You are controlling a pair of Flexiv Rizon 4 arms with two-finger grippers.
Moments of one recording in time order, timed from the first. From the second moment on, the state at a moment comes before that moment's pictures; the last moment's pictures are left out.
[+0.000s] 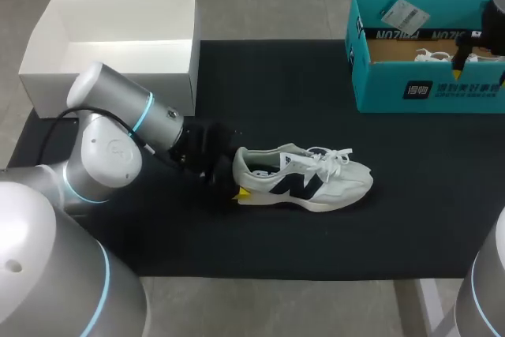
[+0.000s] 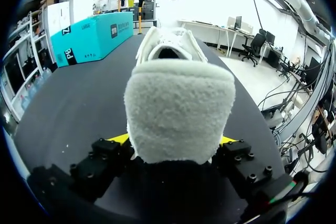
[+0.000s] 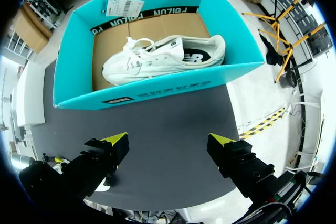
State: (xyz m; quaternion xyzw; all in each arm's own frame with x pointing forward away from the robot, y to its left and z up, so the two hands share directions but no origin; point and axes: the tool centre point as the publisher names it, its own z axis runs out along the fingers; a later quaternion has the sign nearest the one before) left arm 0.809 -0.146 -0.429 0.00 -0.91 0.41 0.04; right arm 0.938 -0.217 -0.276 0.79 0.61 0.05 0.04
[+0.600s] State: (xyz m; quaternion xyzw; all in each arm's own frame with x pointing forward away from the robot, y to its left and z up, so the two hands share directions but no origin) left arm 0.809 -0.145 -0.429 0.00 -0.91 0.41 0.04; right arm 0.879 -0.120 -0.268 0.81 0.58 0.01 0.02
